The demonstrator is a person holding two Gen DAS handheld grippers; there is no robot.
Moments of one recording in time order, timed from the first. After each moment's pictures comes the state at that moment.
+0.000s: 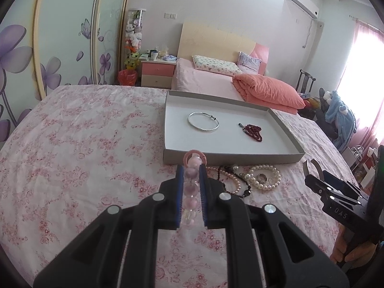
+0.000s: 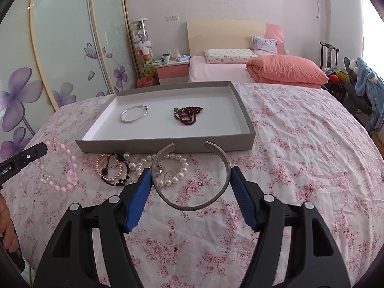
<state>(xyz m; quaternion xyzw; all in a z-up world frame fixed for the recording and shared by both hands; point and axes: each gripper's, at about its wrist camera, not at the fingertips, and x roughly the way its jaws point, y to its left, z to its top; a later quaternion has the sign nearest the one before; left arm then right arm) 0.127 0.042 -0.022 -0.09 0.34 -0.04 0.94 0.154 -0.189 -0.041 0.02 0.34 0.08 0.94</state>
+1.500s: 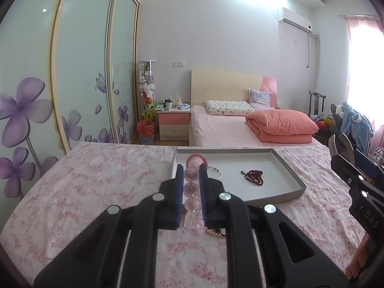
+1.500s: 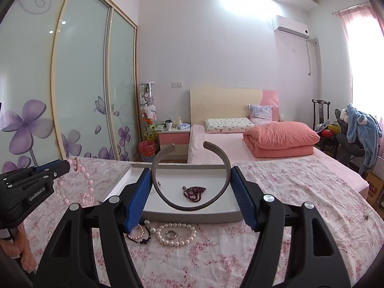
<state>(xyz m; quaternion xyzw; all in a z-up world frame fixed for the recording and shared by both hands) 0.104 0.002 0.039 -0.01 0.20 0.03 0.98 0.114 -0.186 0.035 0.01 0.13 0.07 0.99</state>
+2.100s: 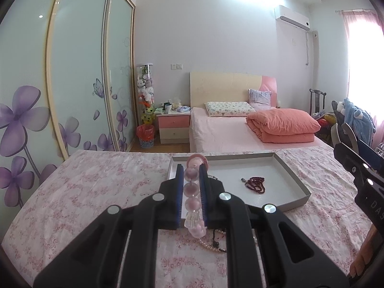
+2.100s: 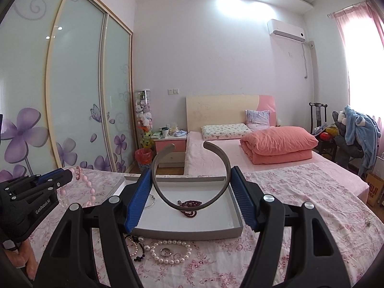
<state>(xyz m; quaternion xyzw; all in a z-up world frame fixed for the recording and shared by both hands) 0.136 -0.009 0.039 0.00 0.20 0.03 0.98 0.137 -0.196 0.035 0.02 0.12 0.06 0.99</state>
